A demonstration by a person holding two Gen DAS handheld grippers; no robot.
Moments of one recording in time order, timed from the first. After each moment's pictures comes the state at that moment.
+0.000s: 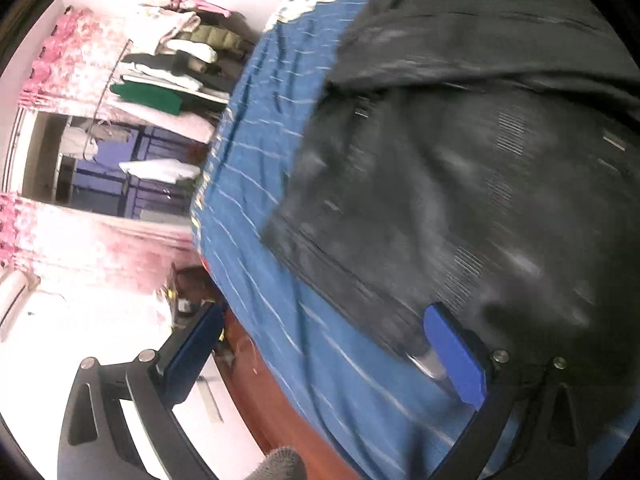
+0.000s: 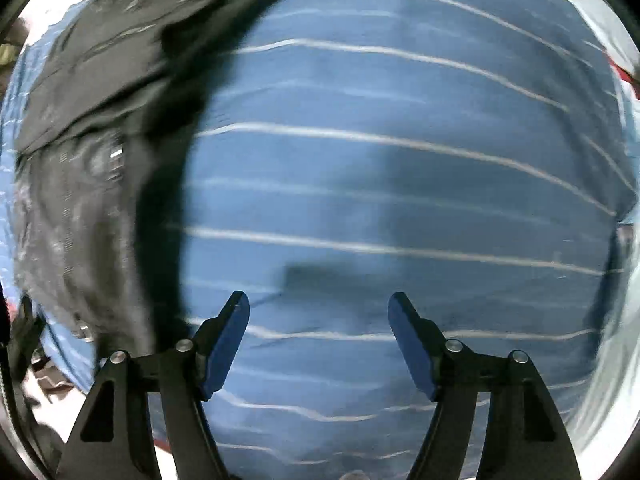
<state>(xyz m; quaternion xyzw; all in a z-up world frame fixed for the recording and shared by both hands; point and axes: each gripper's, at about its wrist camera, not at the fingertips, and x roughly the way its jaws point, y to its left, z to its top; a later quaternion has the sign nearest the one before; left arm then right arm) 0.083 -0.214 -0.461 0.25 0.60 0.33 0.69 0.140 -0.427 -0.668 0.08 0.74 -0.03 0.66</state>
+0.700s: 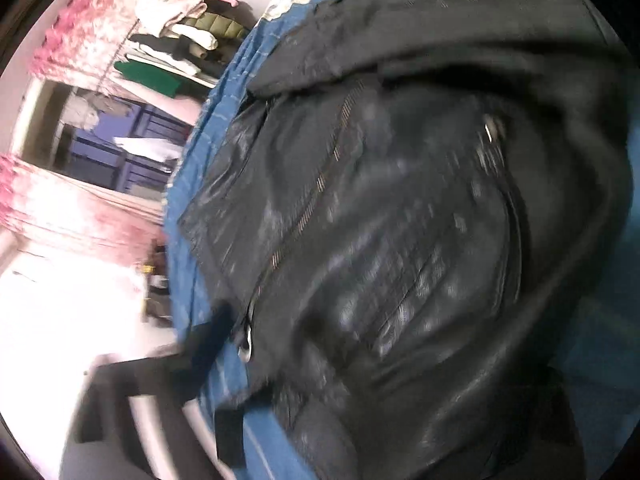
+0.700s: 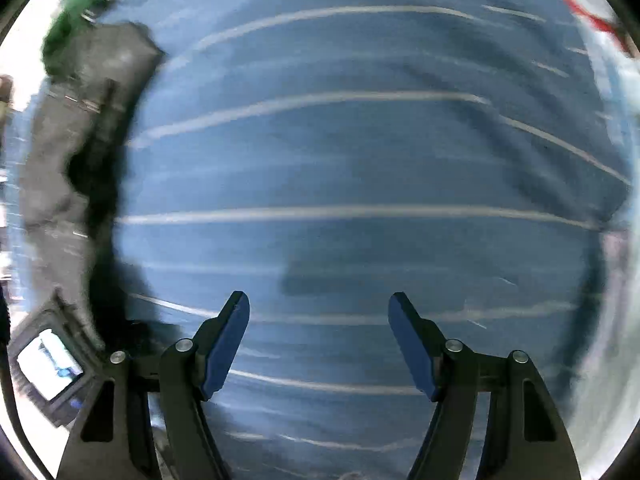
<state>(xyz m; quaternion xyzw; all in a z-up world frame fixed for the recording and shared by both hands) 0.128 -0.267 -0.525 0.18 0.58 0.35 0.71 0.154 -0.550 -0.655 0.19 0.72 -0.01 0.66</state>
